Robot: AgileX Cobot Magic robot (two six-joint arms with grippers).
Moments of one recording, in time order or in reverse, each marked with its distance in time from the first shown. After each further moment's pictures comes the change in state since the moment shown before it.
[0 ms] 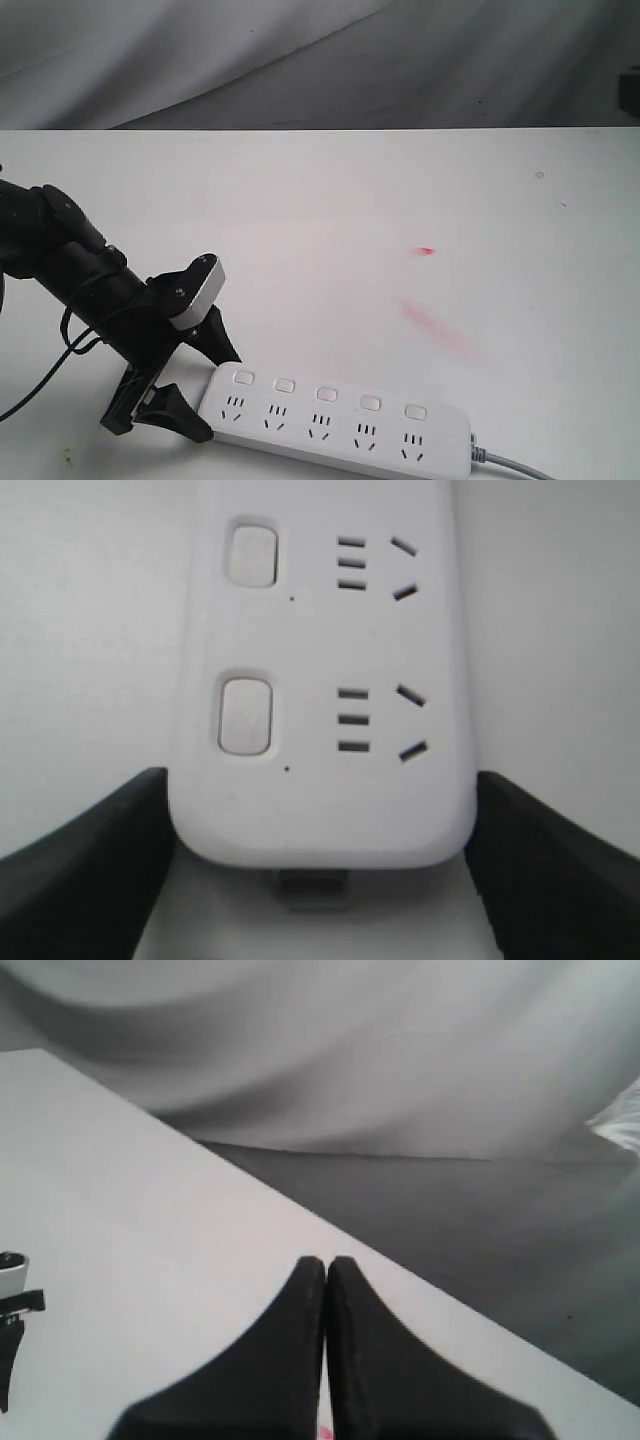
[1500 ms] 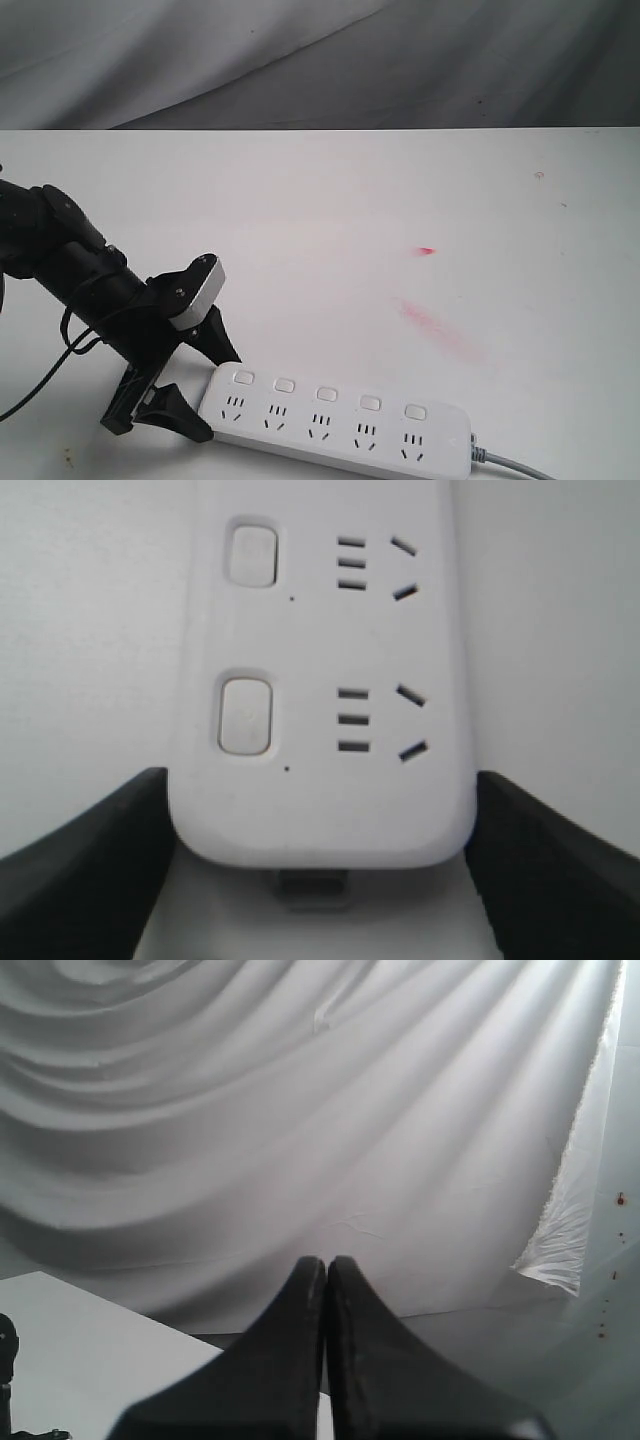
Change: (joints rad) left arm 0.000 0.000 0.000 0.000 0.000 0.000; right arm 0.000 -0.450 0.000 -0.120 0.074 0.269
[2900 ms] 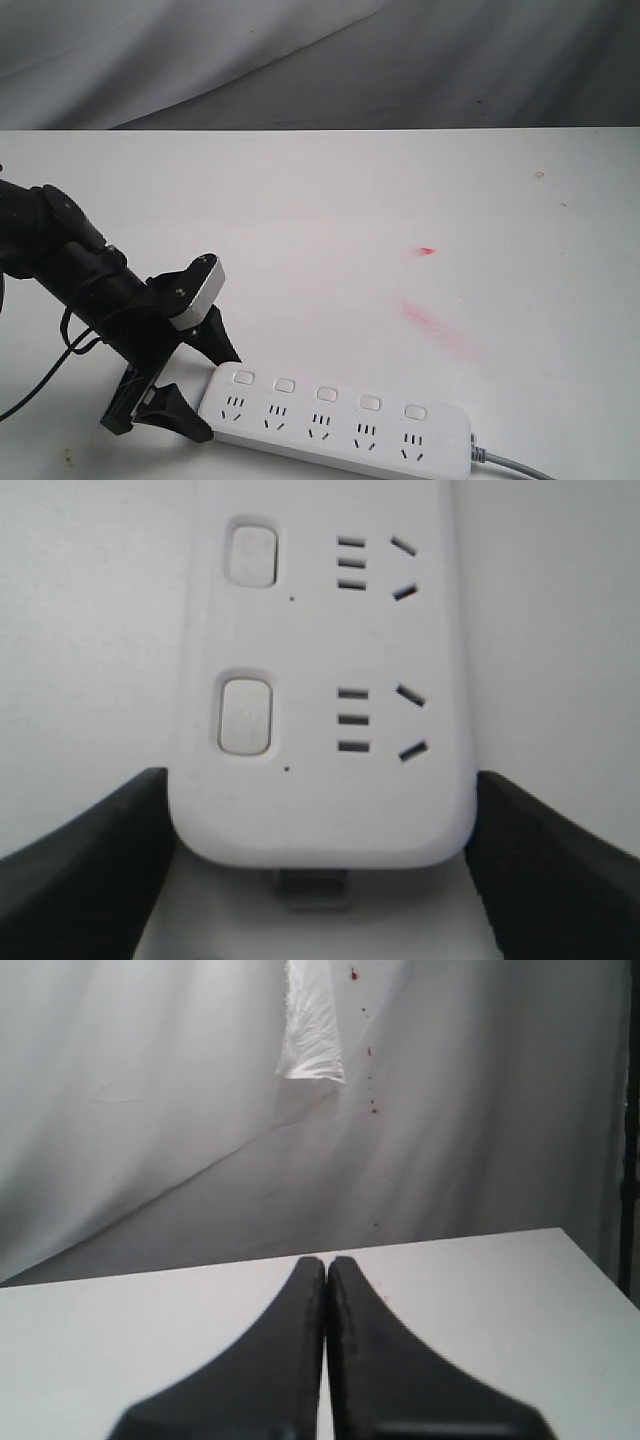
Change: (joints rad) left arm 0.000 0.000 0.000 0.000 0.000 0.000; right arm -0.476 0.002 0.340 0.002 -0.107 0.232
